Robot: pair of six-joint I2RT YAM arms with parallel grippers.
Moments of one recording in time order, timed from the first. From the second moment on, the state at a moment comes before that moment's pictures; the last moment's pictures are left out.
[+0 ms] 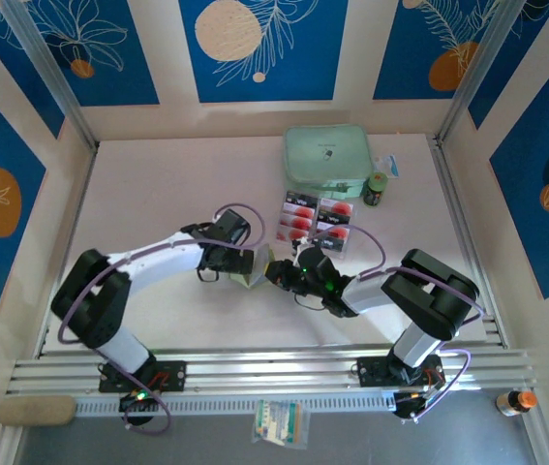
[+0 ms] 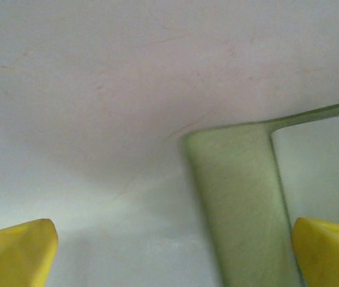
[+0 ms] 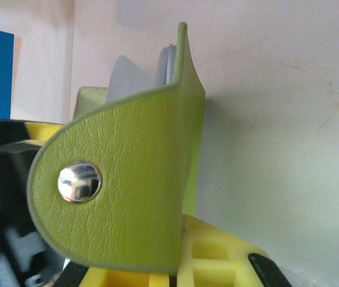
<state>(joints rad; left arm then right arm) -0.69 1.57 0.97 -0.60 -0.18 -0.53 0.84 1.63 0.45 0.70 -0.15 1.15</state>
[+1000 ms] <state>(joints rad) -0.71 1.50 0.92 -0.39 -0.05 -0.54 0.85 1.63 0.45 0.68 -0.15 1.15</state>
